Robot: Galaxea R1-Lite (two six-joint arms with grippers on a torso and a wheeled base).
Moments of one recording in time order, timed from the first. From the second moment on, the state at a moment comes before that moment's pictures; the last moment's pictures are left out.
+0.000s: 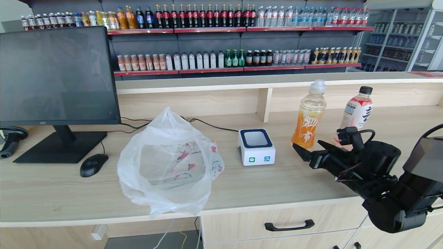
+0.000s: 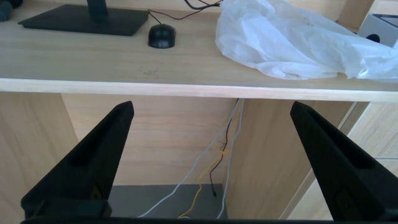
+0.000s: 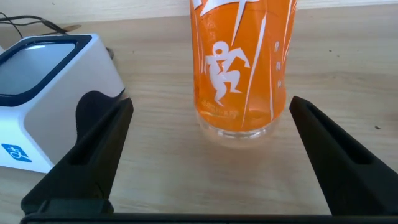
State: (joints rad) left arm 0.00 0.00 0.00 0.00 0.00 -0.01; right arm 0.14 2.14 -0.55 -1.57 0.16 0.08
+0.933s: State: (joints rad) left arm 0.00 0.00 0.00 0.00 0.00 -0.01; right arm 0.17 2.11 -0.57 -1.57 0.18 0.06
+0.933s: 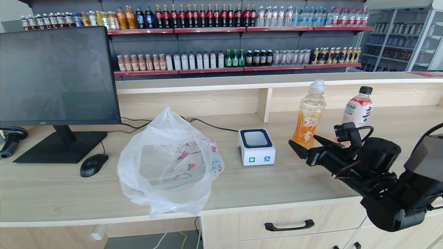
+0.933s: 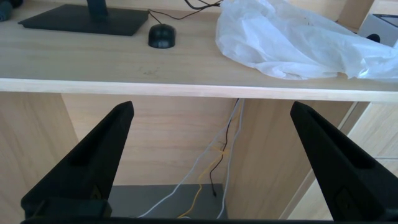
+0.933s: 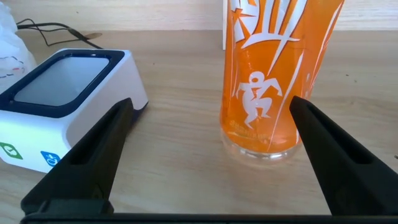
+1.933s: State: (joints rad) left arm 0.00 0.00 0.00 0.00 0.00 -0.01; right arm 0.15 2.16 -0.62 -1.57 0.18 0.06
